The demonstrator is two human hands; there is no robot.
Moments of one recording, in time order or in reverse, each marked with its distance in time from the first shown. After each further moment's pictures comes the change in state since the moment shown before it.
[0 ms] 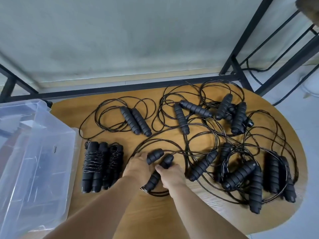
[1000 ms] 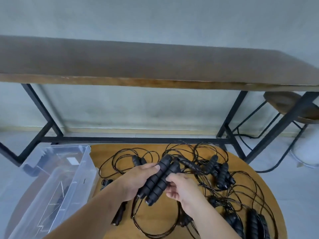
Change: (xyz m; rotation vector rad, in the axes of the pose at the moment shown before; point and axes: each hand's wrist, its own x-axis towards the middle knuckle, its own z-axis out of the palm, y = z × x) left_hand -0.148 0.054 -0.158 -1.105 -0.215 0.250; right_hand -0.153 -0.099 -0.121 0.441 -0.319 -0.350
